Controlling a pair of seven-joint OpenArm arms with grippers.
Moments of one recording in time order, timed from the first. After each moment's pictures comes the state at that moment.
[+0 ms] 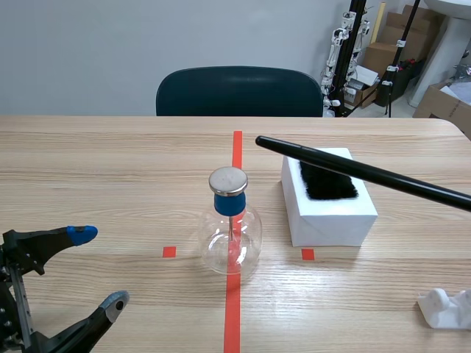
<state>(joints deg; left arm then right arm) 7.1 -38.9 35.5 53.1 -3.3 -27.4 -73.6 -62.3 17.0 23.7 109.2 -45.5 -27.2 43.2</state>
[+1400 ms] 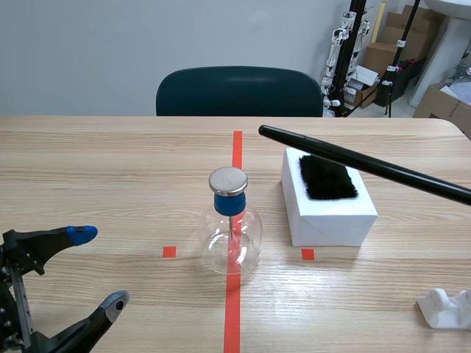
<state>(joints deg) 7.1 -38.9 35.5 53.1 -3.3 -27.4 -73.6 -62.3 17.0 23.7 109.2 -43.8 -27.2 44.1</state>
